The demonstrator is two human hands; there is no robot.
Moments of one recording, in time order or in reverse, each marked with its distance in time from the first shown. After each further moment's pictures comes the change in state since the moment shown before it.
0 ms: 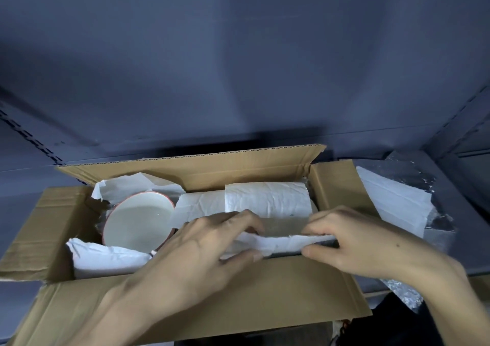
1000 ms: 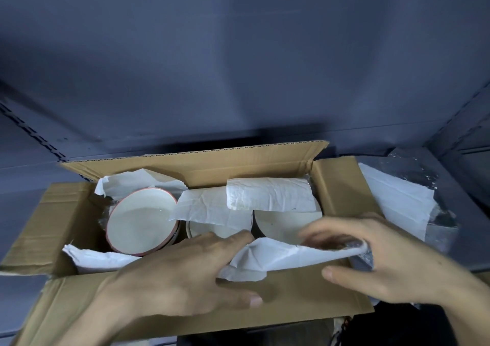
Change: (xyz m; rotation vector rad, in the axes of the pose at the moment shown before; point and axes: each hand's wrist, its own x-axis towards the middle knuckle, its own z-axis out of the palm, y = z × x) left_hand -0.010 -0.002 -0.010 -0.018 -0.477 -0.202; right_hand -0.040 -0.007 -0.002 0.313 0.125 -0.102
